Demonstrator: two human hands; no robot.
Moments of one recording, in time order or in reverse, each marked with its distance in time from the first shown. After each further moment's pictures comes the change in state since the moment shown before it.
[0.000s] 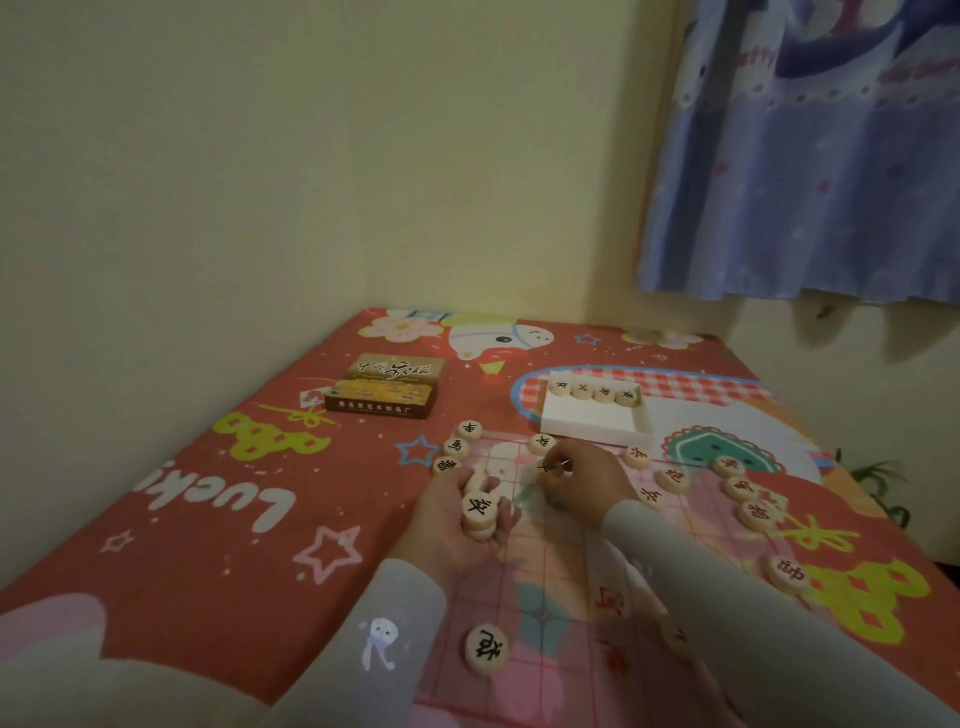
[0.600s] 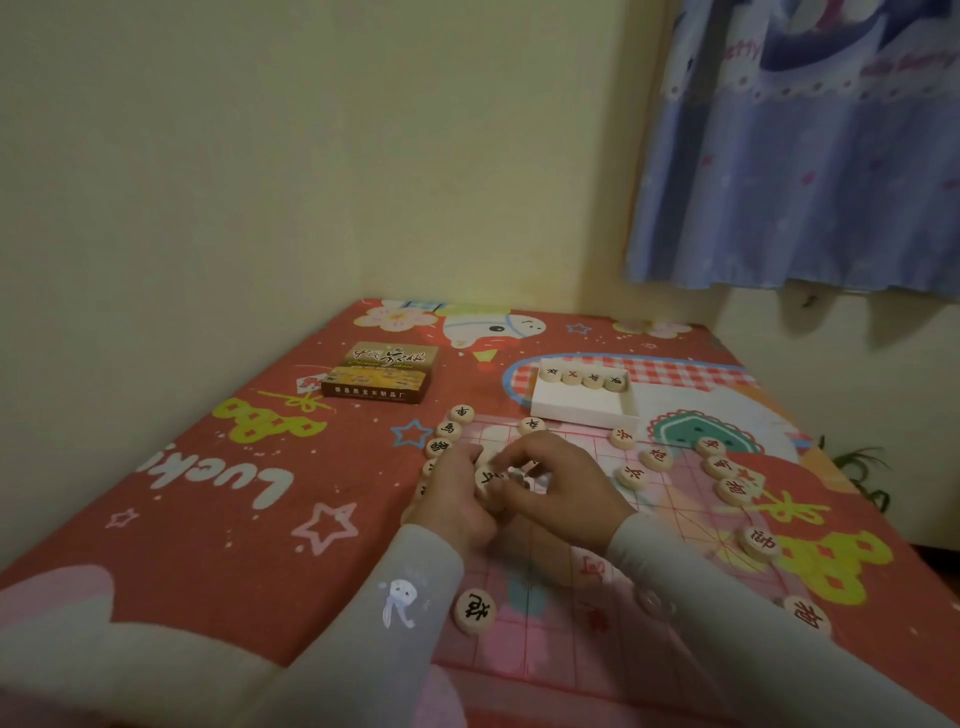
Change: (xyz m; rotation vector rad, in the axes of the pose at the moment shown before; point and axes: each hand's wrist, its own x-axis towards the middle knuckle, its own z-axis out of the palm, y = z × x) left_hand 0.205 -0.017 -0.067 -0.135 -0.084 0.171; right_hand -0.079 -0.075 -0.038 -0.025 -0.021 -0.481
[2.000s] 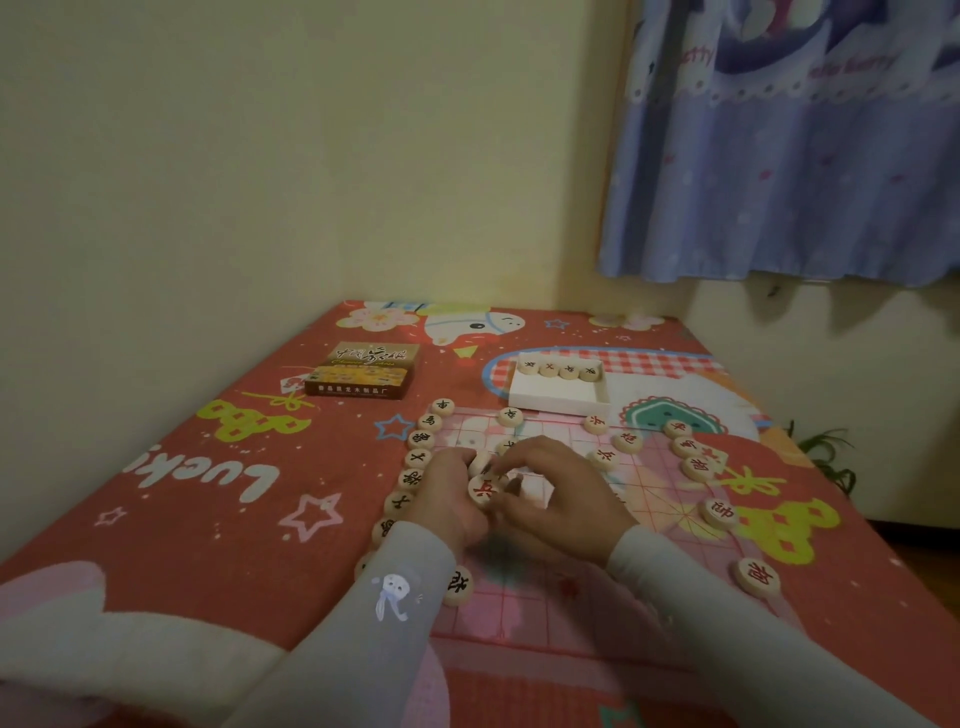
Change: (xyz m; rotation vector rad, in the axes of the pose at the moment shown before) left_hand -0.221 0.009 0.107 0.163 0.040 -0.147; right_hand -0.047 0.049 0.015 0.183 0.134 -0.061
